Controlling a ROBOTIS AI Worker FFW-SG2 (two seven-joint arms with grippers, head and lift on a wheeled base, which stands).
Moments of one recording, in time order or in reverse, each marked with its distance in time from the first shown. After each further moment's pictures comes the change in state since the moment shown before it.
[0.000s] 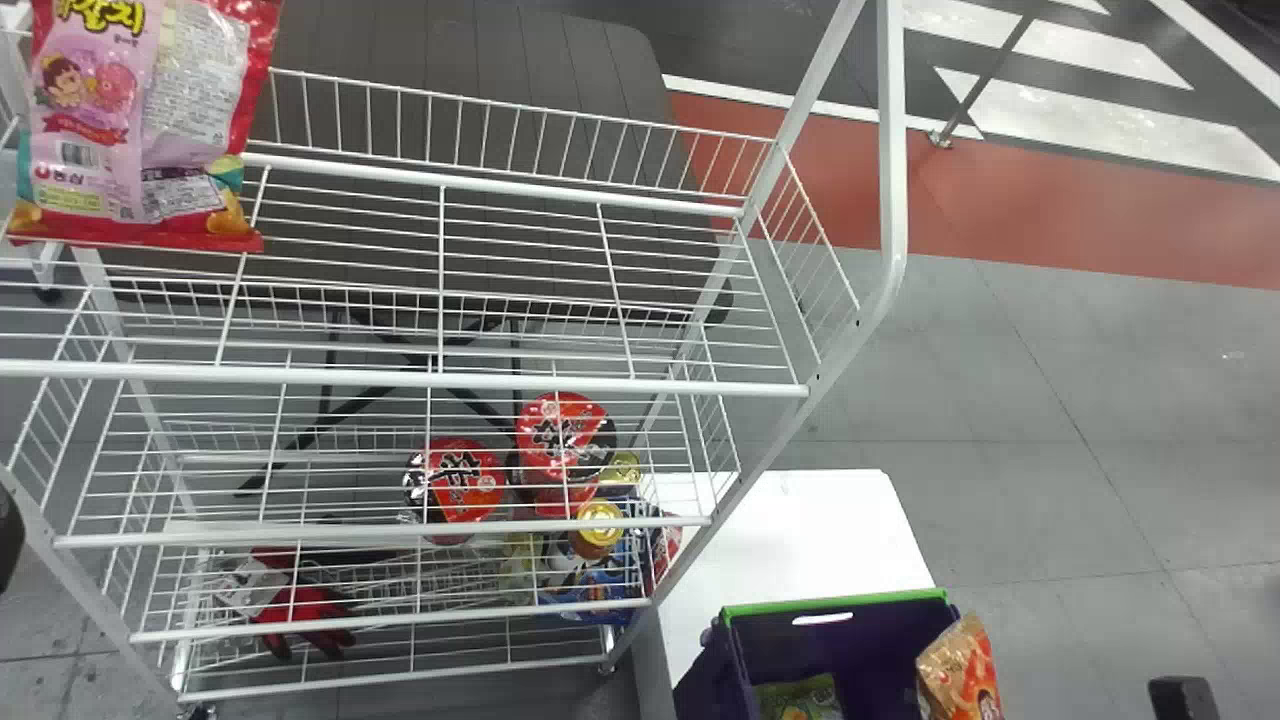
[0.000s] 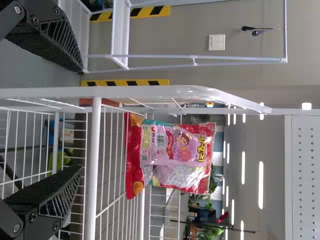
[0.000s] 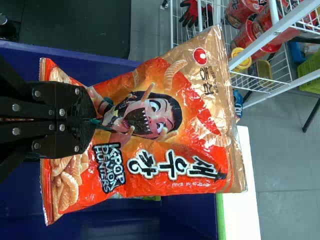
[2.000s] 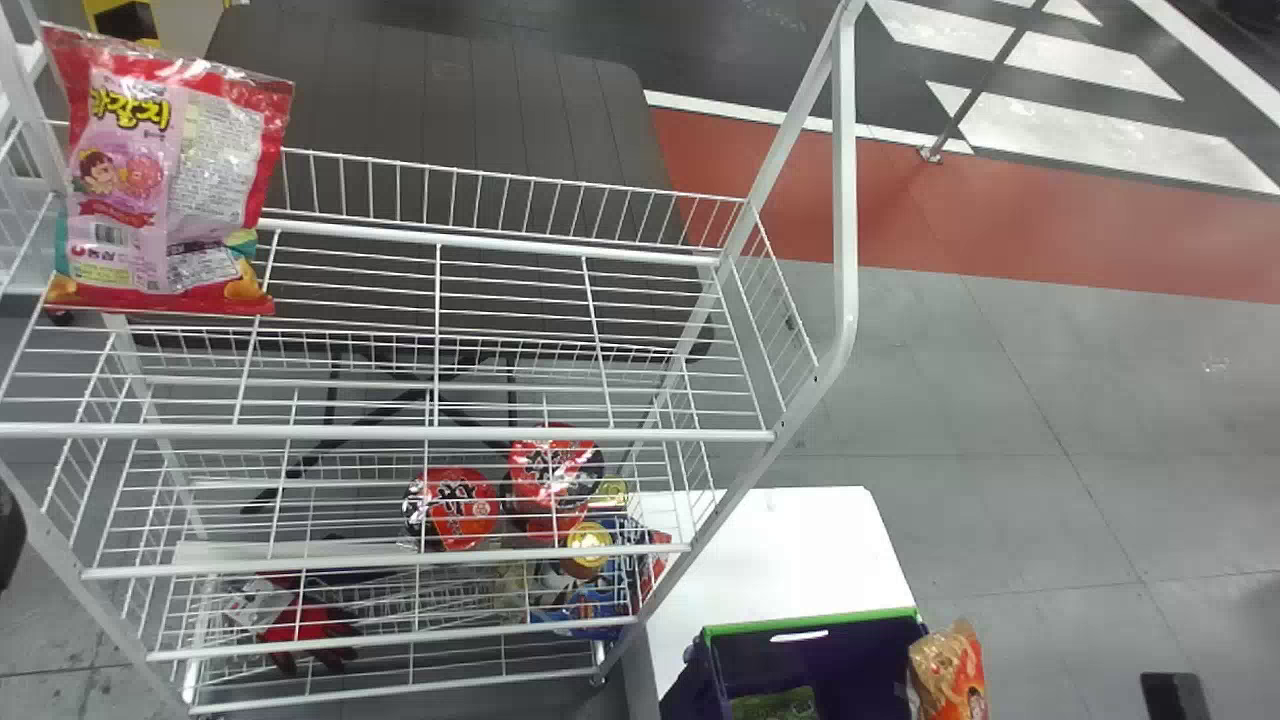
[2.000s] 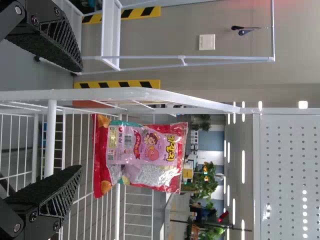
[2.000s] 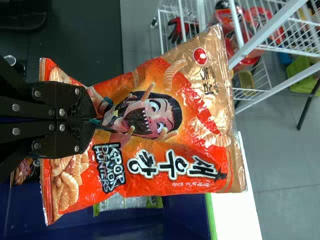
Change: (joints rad) left arm -0.018 0.010 -0.001 0.023 -0.006 0.002 0.000; right arm 0.006 0.056 -0.024 -0.130 -0.001 0.173 0.083
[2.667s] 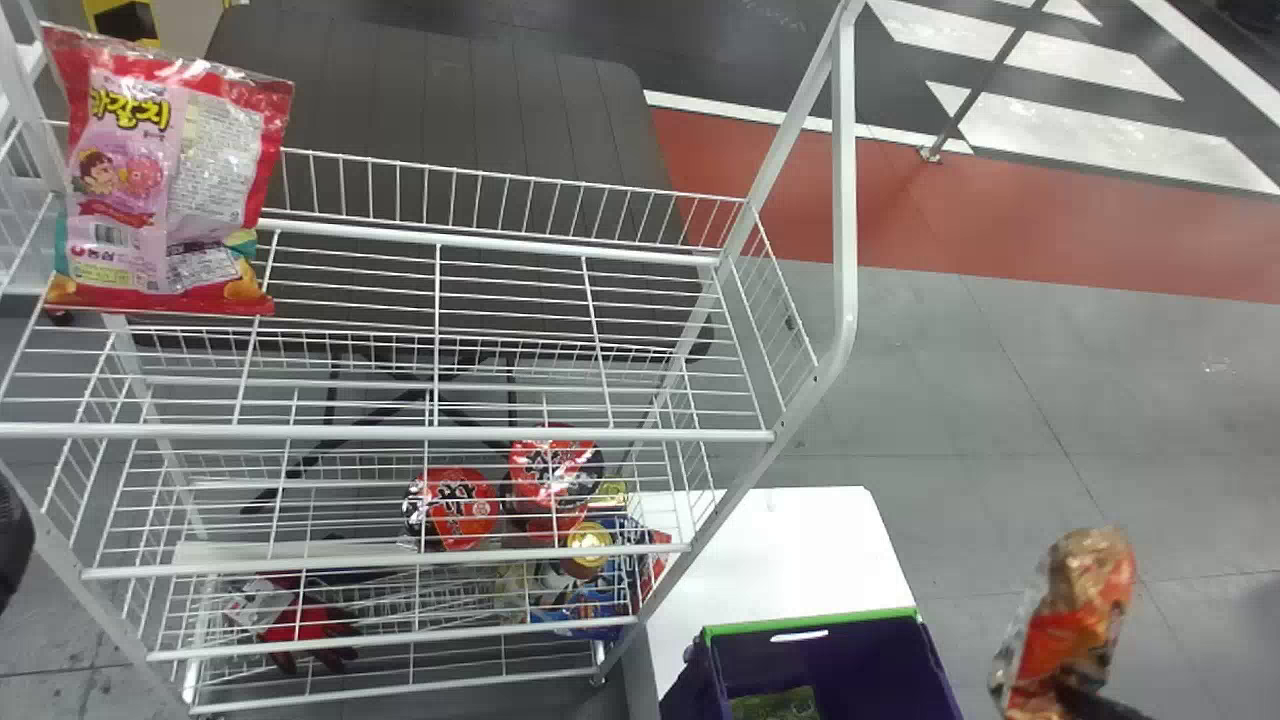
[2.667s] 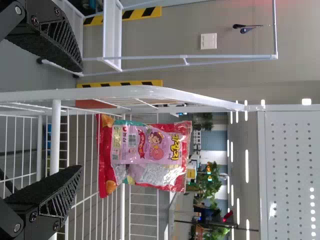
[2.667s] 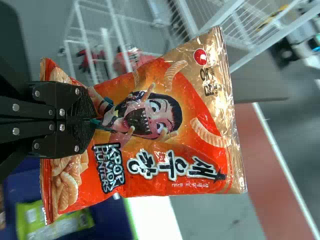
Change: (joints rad) left arm 0.000 -0.001 -0.008 0.007 -0.025 0.004 0.009; right arm 0.124 0.287 -0.310 -0.816 -0.259 0.443 0.072
